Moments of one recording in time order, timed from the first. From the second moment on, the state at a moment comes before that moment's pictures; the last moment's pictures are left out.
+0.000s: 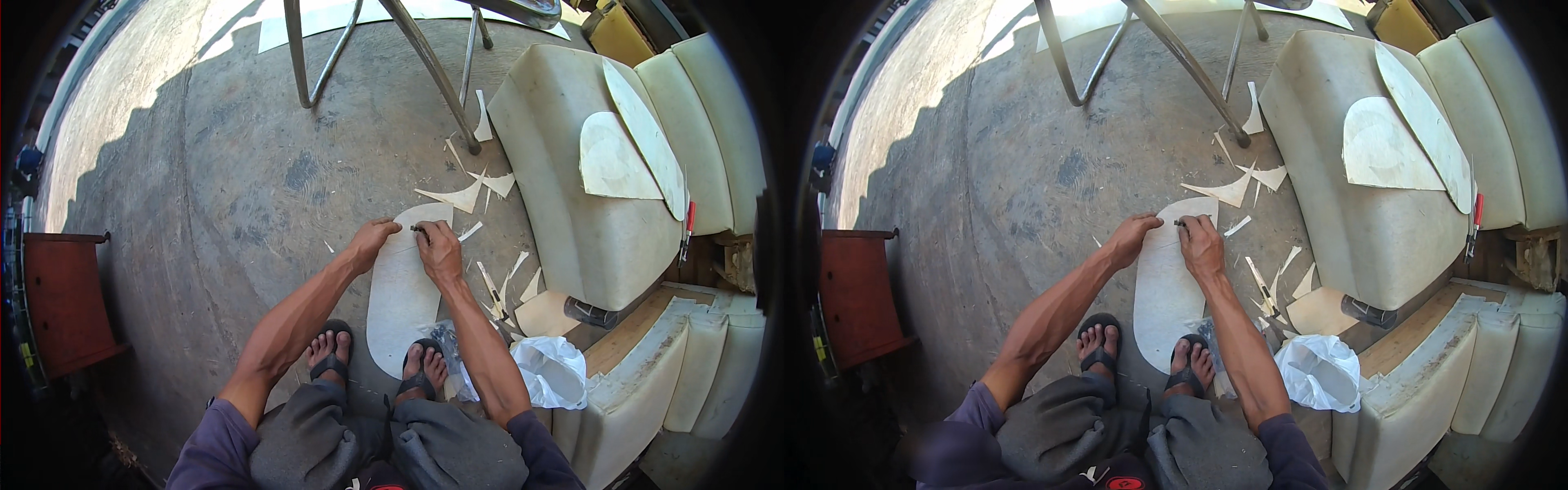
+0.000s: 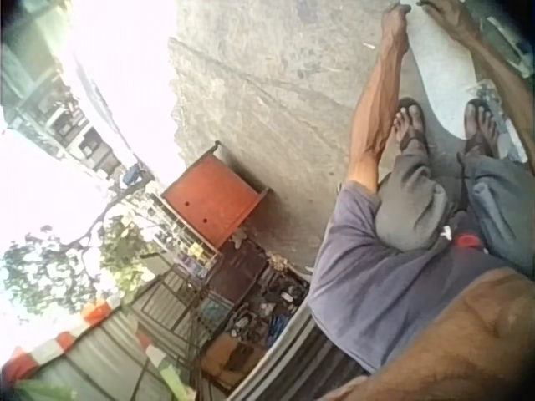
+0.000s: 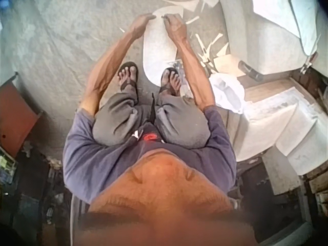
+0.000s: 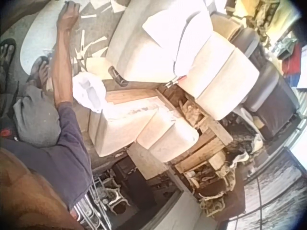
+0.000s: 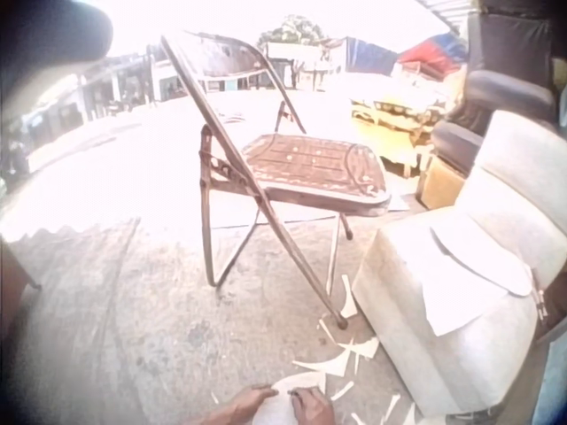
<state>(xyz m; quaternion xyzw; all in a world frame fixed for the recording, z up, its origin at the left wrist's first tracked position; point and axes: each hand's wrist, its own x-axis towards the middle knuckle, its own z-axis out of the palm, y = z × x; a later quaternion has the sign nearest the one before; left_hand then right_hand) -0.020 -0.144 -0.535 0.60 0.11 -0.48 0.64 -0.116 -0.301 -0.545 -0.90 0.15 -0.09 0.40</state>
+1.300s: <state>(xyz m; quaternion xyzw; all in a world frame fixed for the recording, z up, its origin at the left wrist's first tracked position) -0.017 -0.159 -0.572 0.63 0.12 -0.47 0.60 -0.115 -0.297 -0.547 -0.91 0.15 -0.13 0.36</state>
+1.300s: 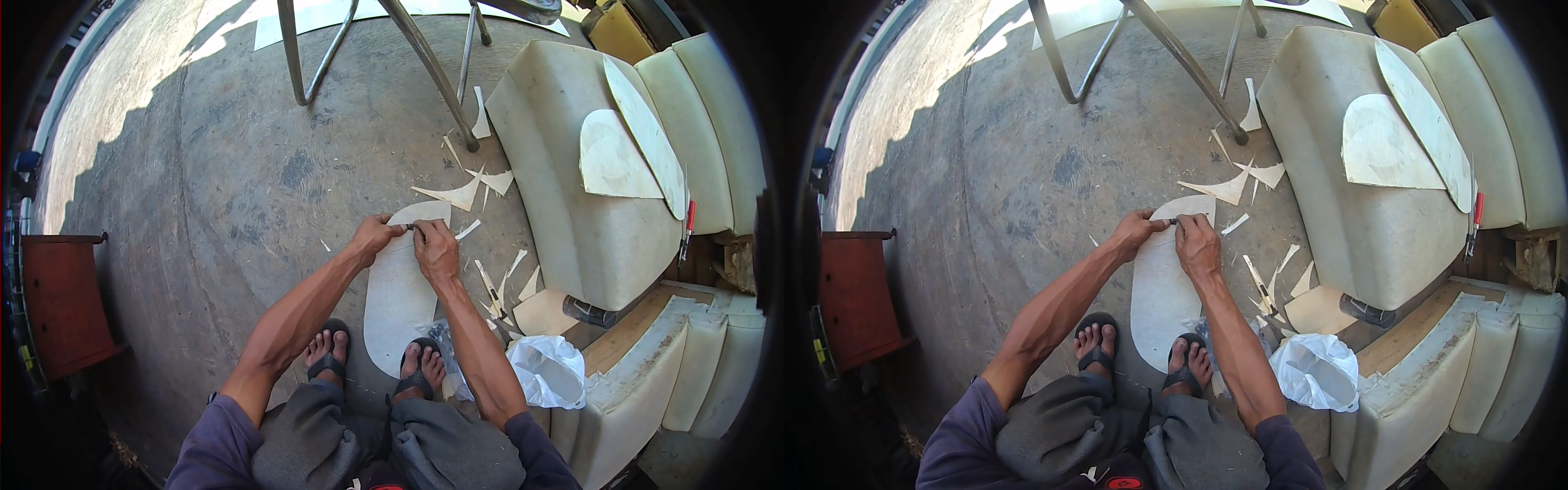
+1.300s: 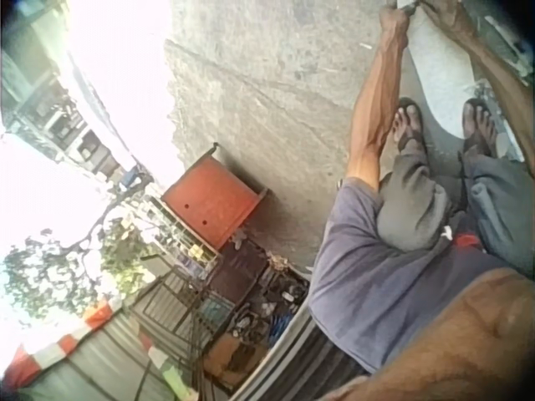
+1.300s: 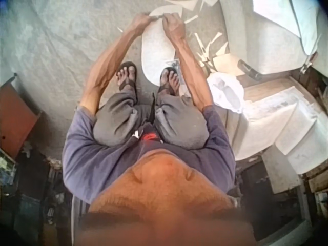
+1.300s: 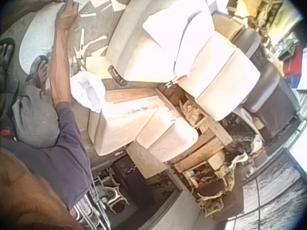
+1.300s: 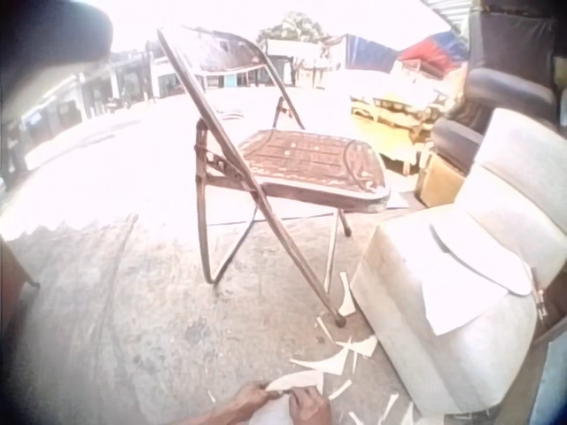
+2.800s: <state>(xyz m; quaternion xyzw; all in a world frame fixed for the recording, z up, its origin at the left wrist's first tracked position) -0.015 -0.156 -0.560 0.64 0.08 -0.49 0.58 -0.080 -0.322 -0.545 -0.70 0.40 0.05 0.58</state>
